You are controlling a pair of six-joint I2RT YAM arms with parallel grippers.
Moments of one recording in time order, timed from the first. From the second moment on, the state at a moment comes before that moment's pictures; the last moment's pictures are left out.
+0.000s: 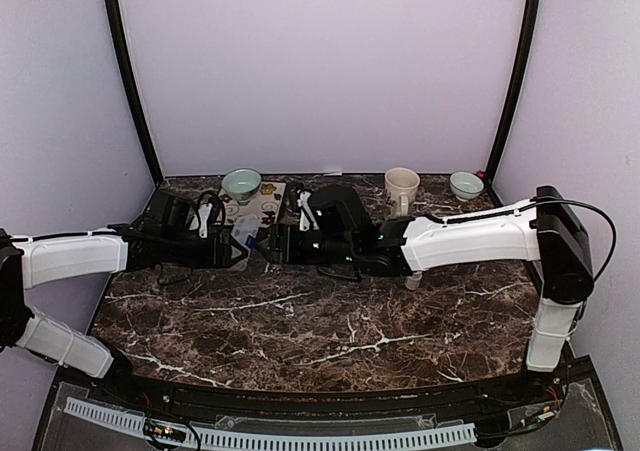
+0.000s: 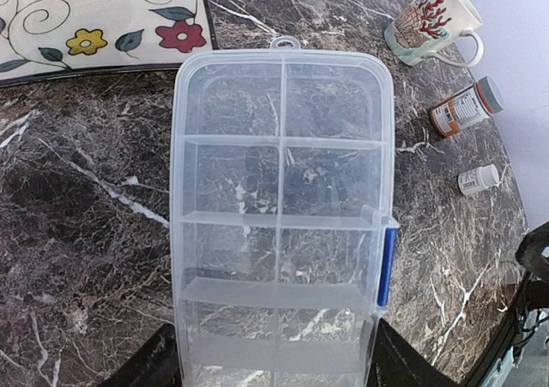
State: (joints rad) left arm -0.46 1.30 0.71 -0.15 0.26 -0.41; right arm 1.10 1.86 1.34 0.10 0.03 0.73
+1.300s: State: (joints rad) left arm -0.53 1.33 0.77 -0.15 0.34 -0.36; right arm 1.01 2.01 1.37 0.34 -0.21 1.00
